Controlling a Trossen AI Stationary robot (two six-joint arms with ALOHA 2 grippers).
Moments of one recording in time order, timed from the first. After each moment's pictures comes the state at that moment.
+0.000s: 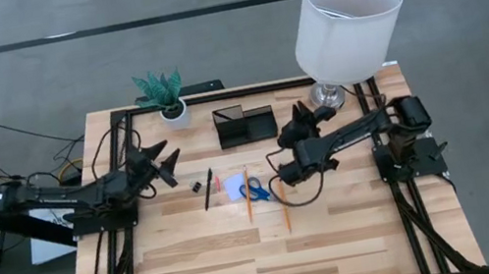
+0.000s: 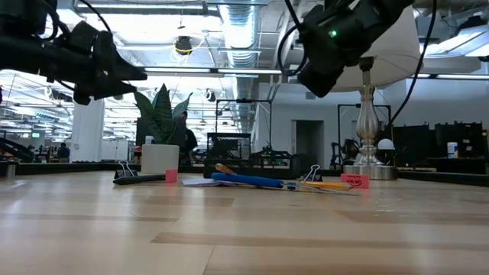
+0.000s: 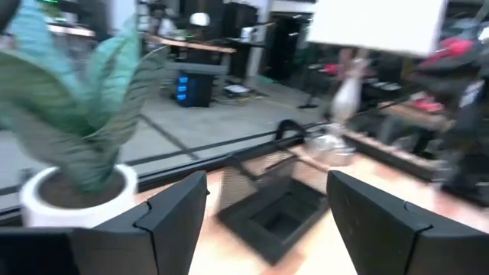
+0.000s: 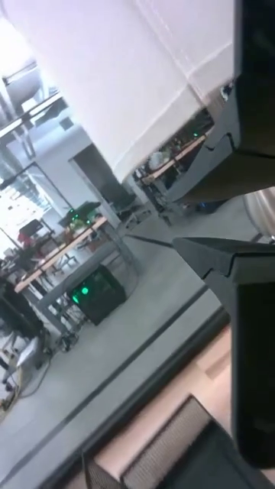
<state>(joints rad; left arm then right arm) -0.06 0.49 0.03 0.46 -0.83 -0.23 0.11 1.83 1.29 -1.57 1.50 1.22</state>
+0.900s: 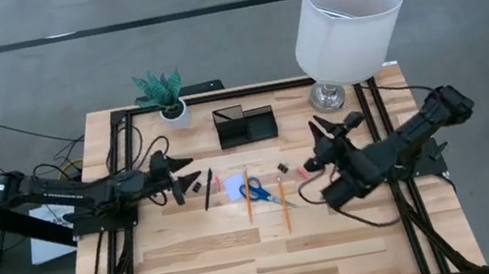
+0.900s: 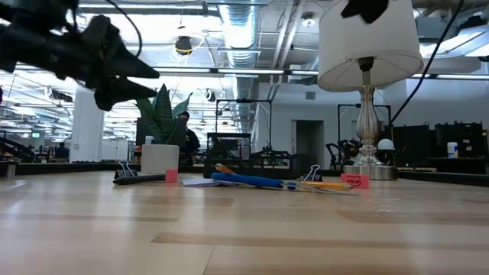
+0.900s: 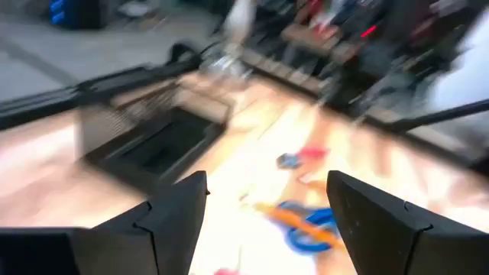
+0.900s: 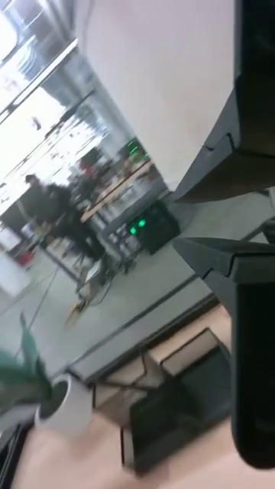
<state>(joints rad) -0.08 0.73 0.16 0.35 -0.43 -0.40 0.49 1.50 1.29 -1.57 1.44 0.97</state>
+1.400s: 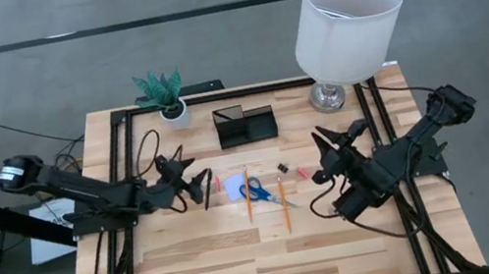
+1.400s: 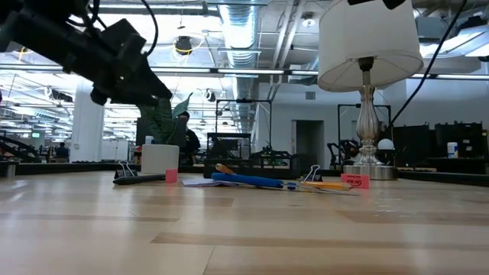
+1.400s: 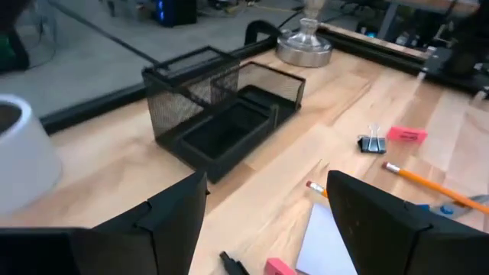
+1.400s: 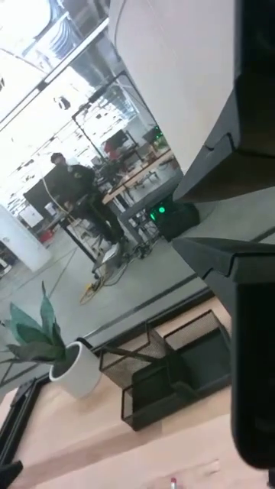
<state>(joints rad) -0.25 1.08 0.34 0.24 -0.85 -0.54 0.58 1.49 1.29 -1.57 1.44 0.92</state>
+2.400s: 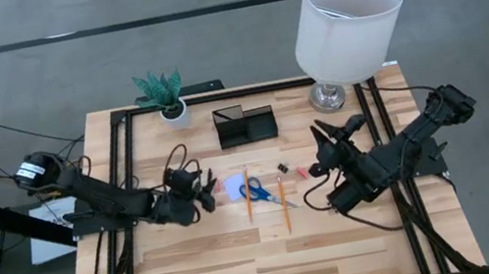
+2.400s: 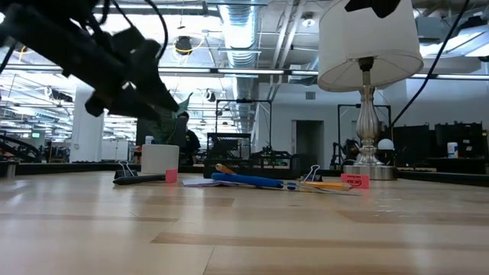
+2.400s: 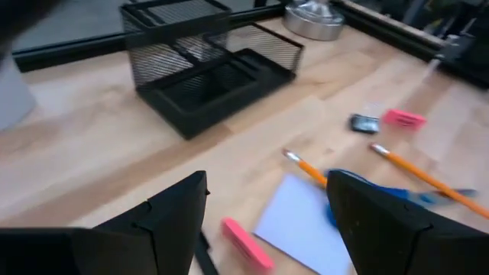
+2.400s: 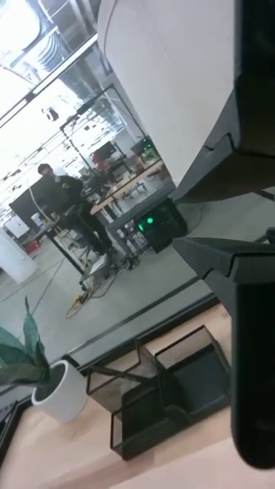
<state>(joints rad) -0.39 1.32 0.50 0.06 -0.94 -0.90 0.52 1.49 1.29 -1.57 1.44 0.90</state>
